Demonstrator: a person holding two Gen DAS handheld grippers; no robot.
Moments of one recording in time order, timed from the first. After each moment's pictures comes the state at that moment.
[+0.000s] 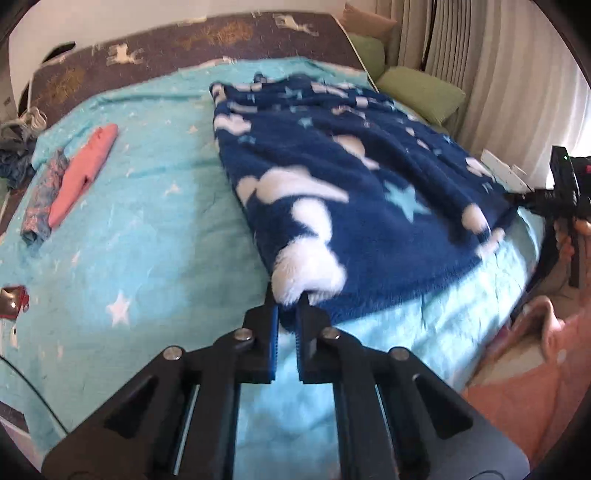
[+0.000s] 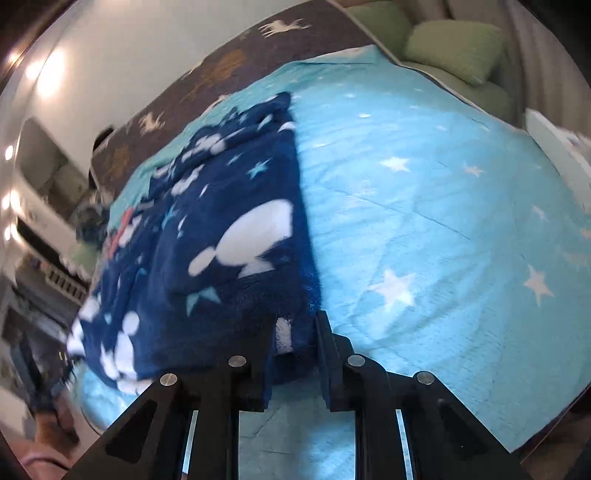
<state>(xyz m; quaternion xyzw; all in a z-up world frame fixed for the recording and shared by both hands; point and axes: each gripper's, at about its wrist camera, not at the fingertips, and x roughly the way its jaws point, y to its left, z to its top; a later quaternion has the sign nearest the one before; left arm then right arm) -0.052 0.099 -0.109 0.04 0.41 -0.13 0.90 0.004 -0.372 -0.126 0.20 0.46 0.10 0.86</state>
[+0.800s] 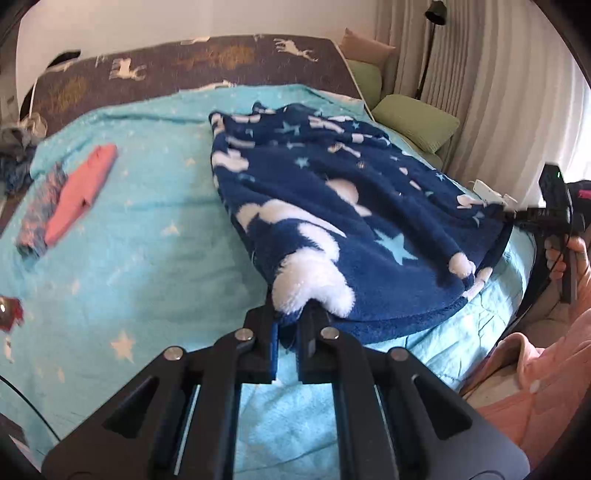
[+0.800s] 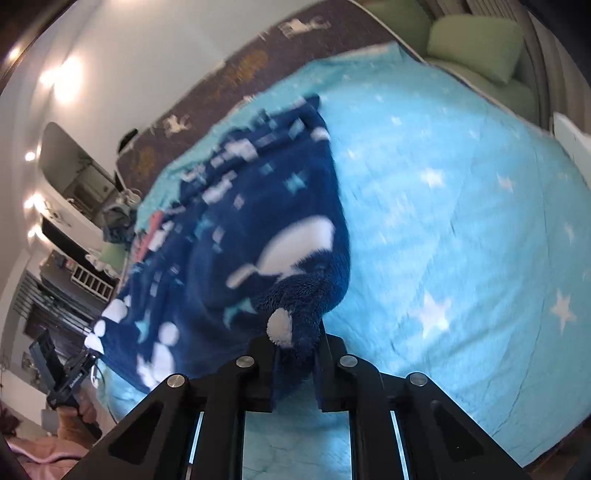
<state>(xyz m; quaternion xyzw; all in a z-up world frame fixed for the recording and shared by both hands) -0.038 0.091 -0.078 0.02 0.35 -0.14 0.92 0.018 -0.363 -0.102 0.21 0.44 0.17 0.86</state>
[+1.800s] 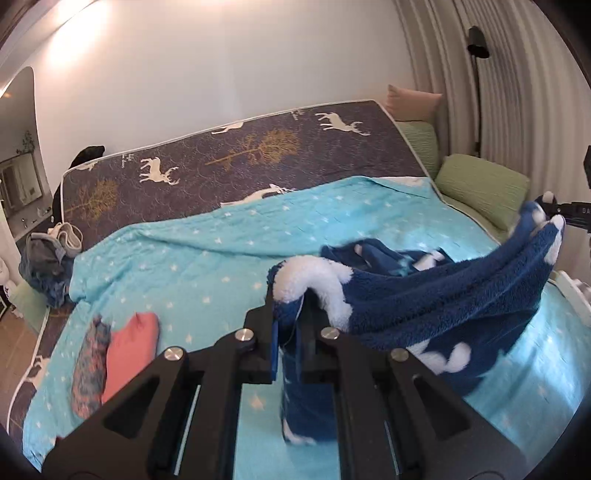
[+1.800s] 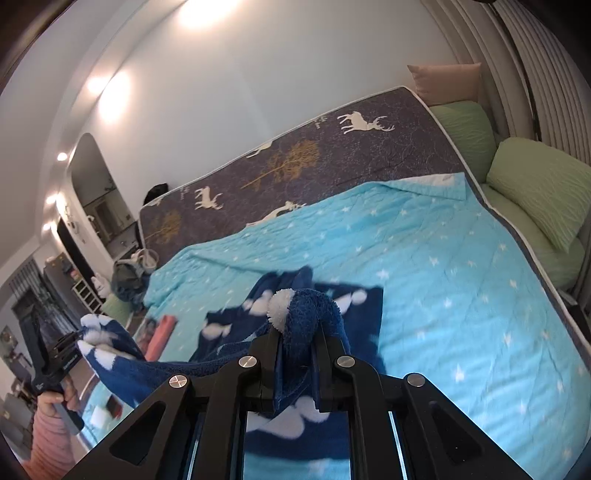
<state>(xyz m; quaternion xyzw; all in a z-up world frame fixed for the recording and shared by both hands) 0.221 0.061 0.073 0.09 0.23 -0.02 0.97 0.261 -0.334 0.053 0.15 0.30 0.18 0.92</state>
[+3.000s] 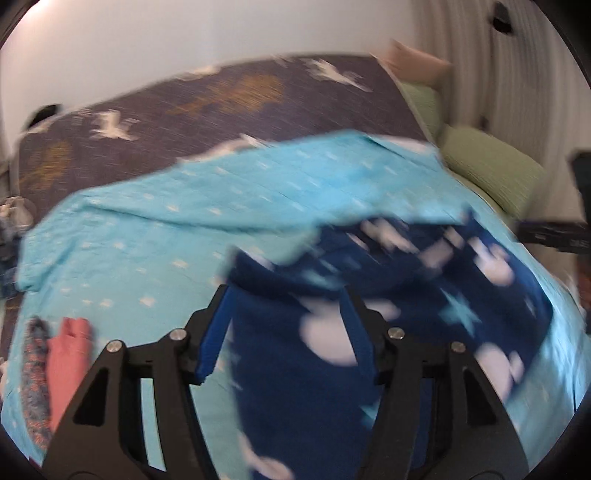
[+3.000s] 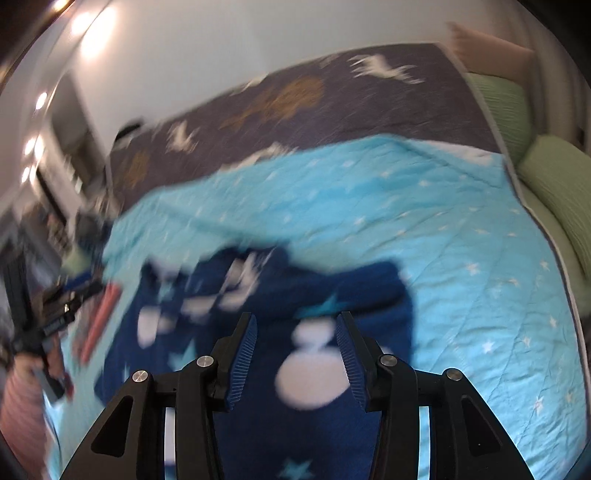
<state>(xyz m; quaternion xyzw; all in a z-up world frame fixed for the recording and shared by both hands) 0.362 0.044 -0.009 0.07 0.33 -0.10 0.94 0.414 -0.255 -0.030 0.05 0.40 0.19 0.89</state>
